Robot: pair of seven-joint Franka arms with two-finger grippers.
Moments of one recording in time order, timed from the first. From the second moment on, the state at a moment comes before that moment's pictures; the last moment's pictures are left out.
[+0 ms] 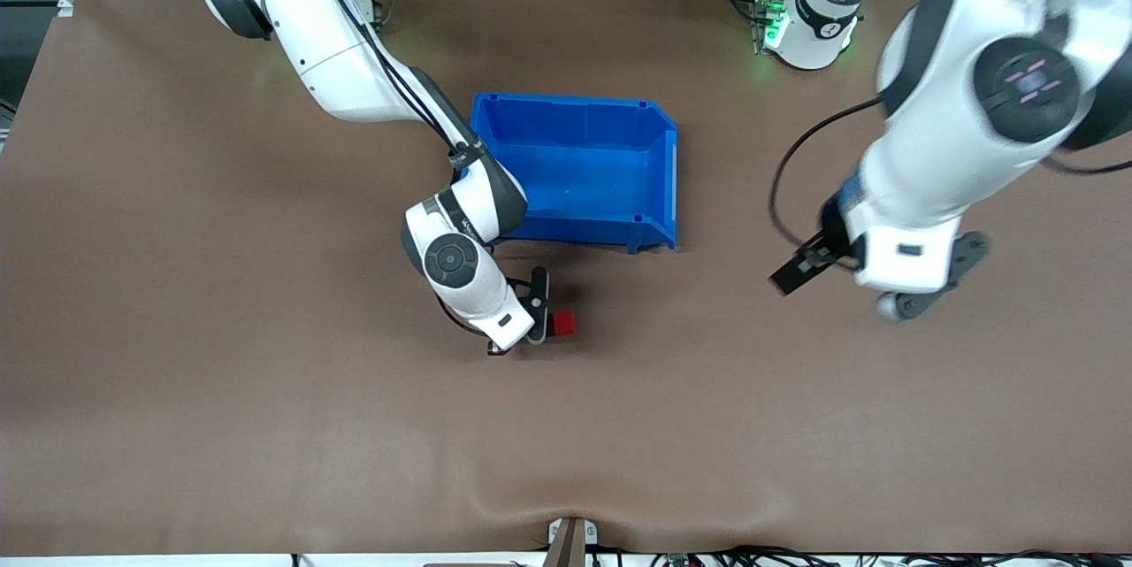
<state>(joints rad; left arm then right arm) -0.35 0.39 0.03 -1.15 0.00 1.55 -0.87 0.57 0.92 -0.02 -1.31 0.09 2.32 -1.03</state>
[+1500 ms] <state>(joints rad) -0.16 -0.09 0.01 -1.59 0.01 1.46 -0.33 0.50 0.77 -0.05 -1.28 0.09 2.17 -0.96</state>
